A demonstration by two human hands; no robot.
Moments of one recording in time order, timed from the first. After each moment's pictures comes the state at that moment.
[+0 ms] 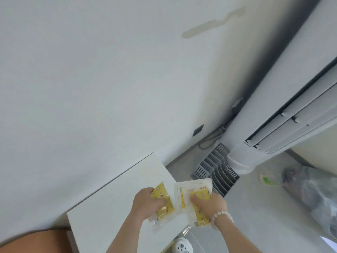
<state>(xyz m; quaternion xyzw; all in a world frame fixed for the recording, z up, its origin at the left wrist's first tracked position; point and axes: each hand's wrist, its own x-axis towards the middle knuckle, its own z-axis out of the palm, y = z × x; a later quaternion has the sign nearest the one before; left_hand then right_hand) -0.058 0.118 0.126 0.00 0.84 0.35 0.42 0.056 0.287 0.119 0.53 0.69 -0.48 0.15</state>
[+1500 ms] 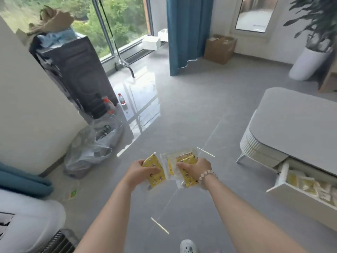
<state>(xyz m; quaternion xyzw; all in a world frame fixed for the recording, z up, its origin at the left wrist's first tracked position) 0.584 0.282 0.272 0.66 0.50 -0.02 0.56 0.727 0.148 0.231 0.84 0.11 -0.37 -0.38</state>
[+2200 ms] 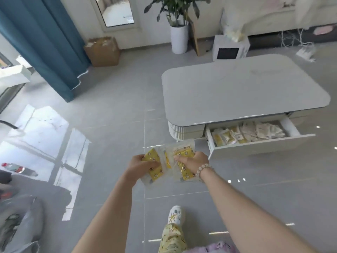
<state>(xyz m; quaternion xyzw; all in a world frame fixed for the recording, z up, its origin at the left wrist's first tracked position) 0.866 0.175 0.254 0.78 0.27 -0.22 0.52 0.883 -0.008 0.216 0.80 -0.21 -0.24 -0.50</state>
